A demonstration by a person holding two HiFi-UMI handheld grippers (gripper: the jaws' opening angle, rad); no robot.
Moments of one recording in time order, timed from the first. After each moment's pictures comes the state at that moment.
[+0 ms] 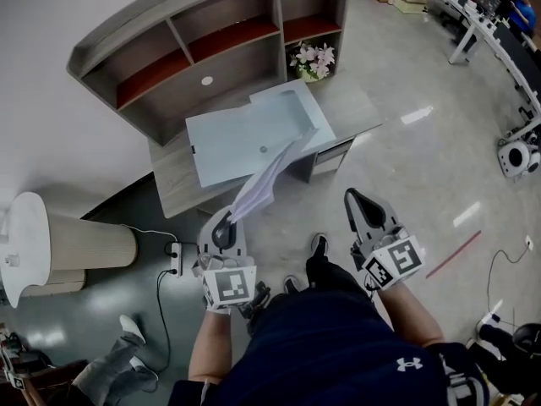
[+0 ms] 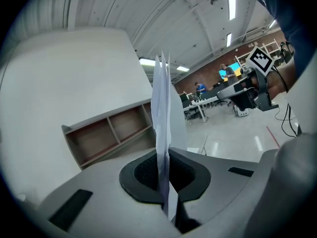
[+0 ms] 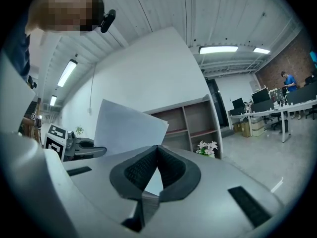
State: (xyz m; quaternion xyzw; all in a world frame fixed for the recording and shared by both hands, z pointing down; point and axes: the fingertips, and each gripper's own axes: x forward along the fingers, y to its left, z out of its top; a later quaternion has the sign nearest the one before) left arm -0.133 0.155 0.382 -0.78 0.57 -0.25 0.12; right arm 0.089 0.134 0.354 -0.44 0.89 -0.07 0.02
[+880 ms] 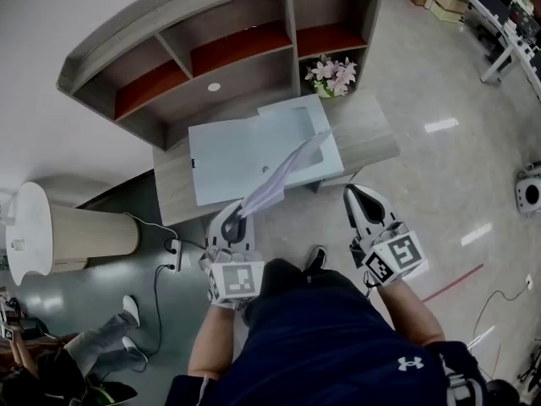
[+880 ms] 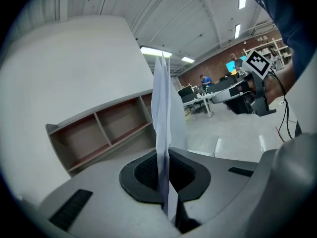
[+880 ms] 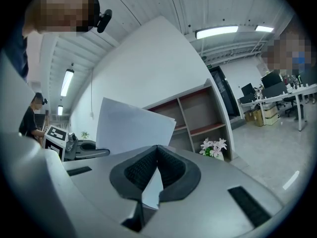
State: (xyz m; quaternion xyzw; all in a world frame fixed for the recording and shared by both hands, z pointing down) left arm -0.083 0.022 0.386 -0.75 0.59 -0.27 0.08; right arm 0.111 -0.024 0.371 -0.38 0.92 -0.12 0.02
